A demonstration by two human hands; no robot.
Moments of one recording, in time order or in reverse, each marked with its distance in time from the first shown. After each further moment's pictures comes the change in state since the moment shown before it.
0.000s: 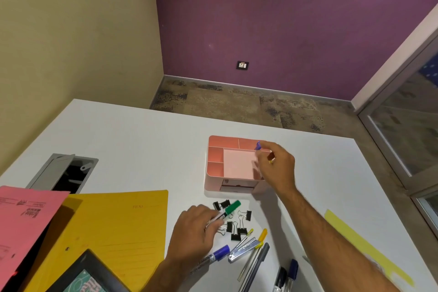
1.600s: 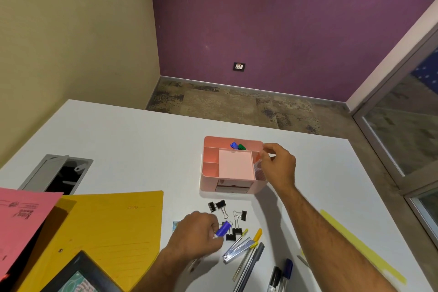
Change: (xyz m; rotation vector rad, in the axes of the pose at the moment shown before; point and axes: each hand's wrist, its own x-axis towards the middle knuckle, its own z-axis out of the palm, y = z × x) left_hand 0.019 0.031 -0.018 0.074 -0.460 -0.187; right_hand 0.011 0.011 -0.004 -0.051 0.066 0.147
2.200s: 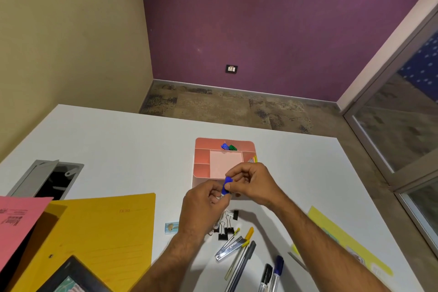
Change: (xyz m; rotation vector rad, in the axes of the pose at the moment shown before) left_hand 0.026 0.042 -0.010 -0.481 0.538 0.047; right_hand -0.051 -0.018 -0.024 0.357 -0.646 -0.120
